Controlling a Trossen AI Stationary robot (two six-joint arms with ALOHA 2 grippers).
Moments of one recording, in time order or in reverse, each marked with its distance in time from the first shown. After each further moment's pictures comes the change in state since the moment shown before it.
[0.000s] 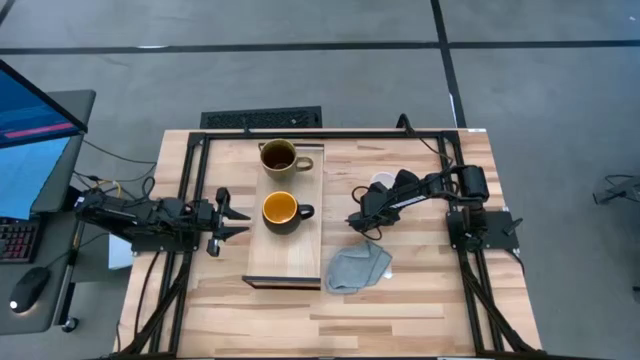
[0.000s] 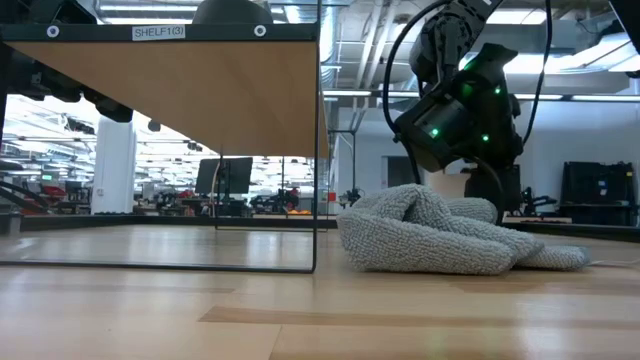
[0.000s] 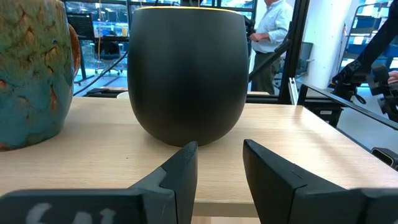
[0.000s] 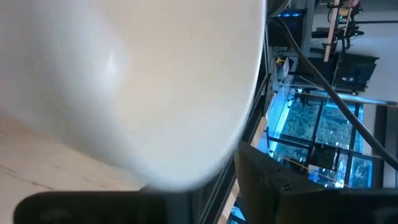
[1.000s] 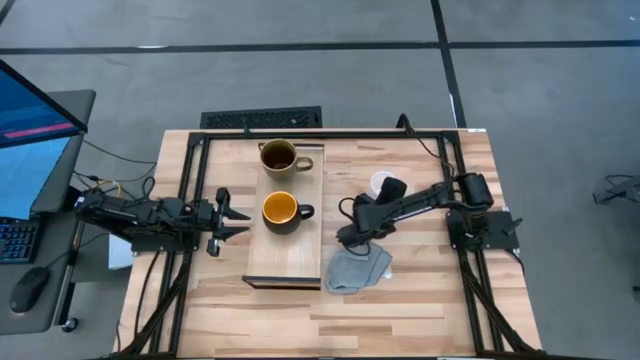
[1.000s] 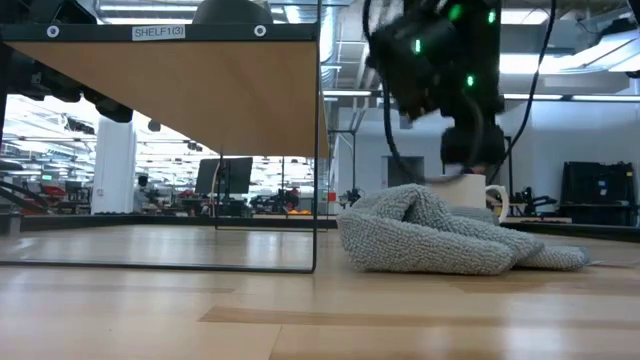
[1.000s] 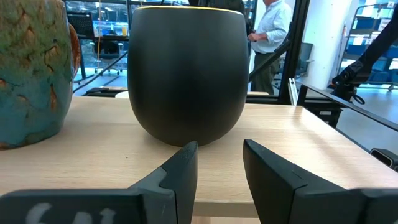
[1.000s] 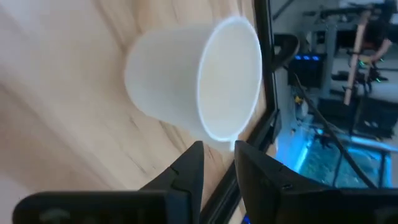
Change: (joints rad) left arm 0.000 0.000 0.000 0.000 0.000 -0.006; right arm 0.156 -0.012 0.244 -0.099 -0.048 -0.074
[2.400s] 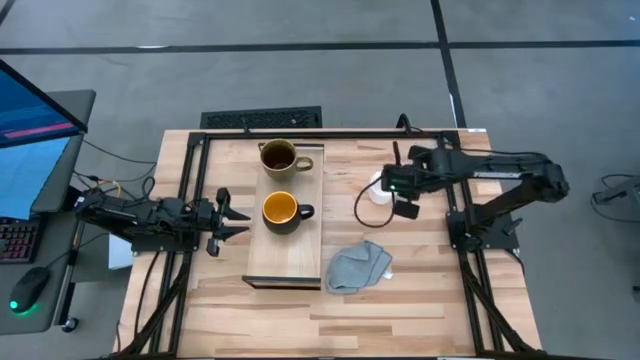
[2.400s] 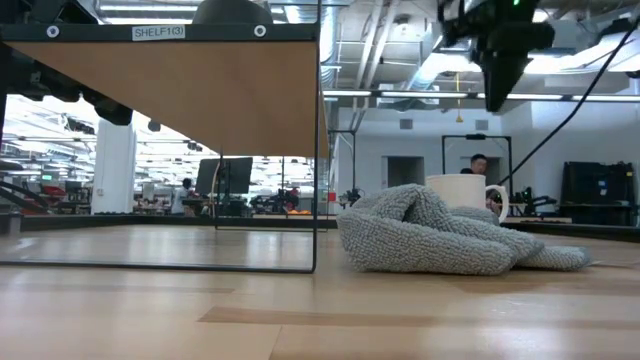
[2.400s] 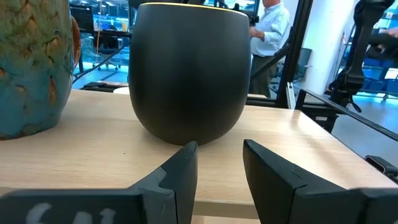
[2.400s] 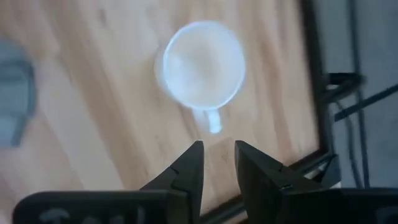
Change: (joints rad) left arm 0.000 0.000 0.000 0.000 0.000 -0.051; right arm -0.253 -0.601 -0.120 0.182 -0.331 -0.668
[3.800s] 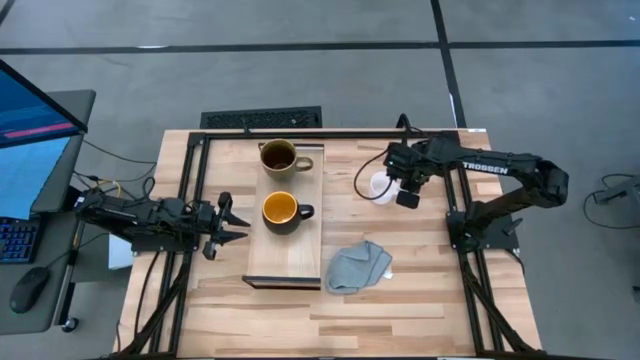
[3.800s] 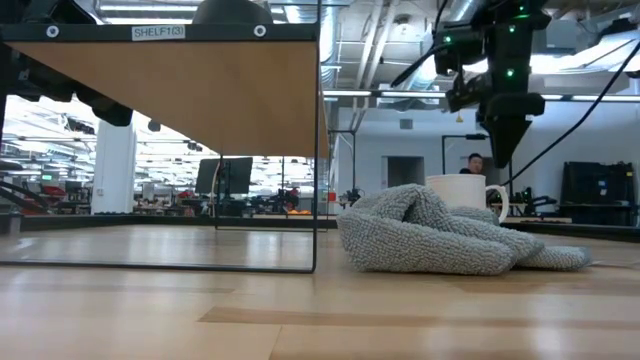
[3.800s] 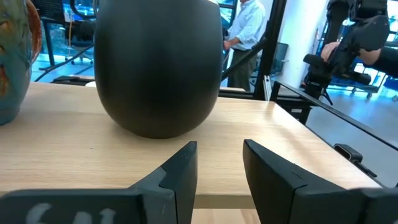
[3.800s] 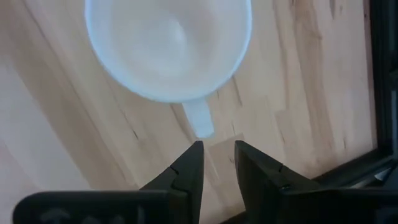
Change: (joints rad) left arm 0.000 0.000 0.000 -0.017 0.096 -0.019; right arm -0.321 -0.025 -0.285 0.275 -0.164 -0.244
